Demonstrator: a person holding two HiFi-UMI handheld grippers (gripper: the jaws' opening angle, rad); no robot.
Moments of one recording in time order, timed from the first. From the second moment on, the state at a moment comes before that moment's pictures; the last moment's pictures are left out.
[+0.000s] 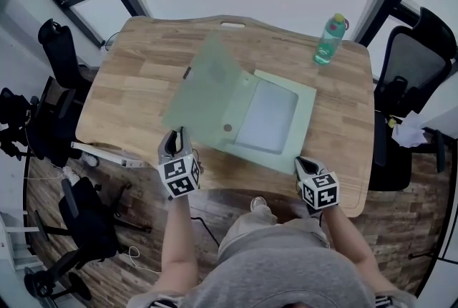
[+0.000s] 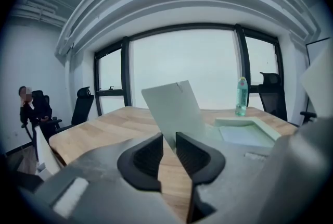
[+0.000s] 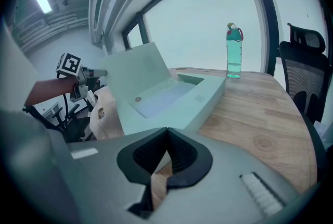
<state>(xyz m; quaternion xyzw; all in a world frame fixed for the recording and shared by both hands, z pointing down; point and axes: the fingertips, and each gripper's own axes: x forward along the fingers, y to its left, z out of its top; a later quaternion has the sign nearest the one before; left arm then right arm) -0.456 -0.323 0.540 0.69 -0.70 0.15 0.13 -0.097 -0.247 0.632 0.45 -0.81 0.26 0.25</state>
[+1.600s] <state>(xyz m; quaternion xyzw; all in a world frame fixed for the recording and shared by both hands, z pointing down) -0.471 -0.320 0.691 0.61 -0.70 0.26 0.28 -0.096 -0.252 0.631 0.46 -0.81 0.27 0.24</state>
